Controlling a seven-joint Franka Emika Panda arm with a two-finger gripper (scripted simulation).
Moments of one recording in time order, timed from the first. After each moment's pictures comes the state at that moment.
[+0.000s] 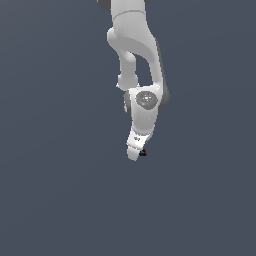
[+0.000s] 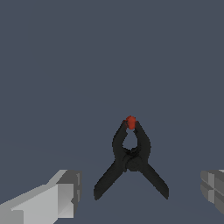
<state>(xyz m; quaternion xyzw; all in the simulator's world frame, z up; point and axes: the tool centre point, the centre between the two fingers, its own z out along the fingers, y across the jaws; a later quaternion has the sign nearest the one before) -0.017 0.058 0.063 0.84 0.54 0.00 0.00</state>
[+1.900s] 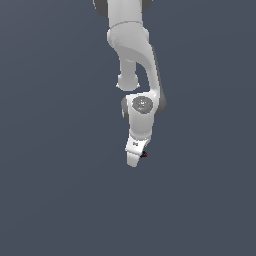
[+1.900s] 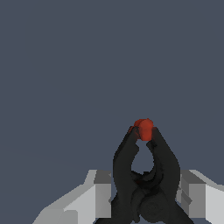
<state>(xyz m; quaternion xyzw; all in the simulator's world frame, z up) 0.008 0.053 0.048 0.83 0.56 0.04 0.01</state>
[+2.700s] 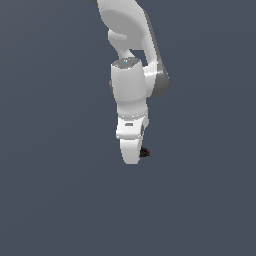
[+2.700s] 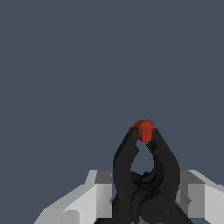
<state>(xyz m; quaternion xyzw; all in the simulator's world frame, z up) 0.085 0.036 0.197 0.76 0.62 0.19 0.06</state>
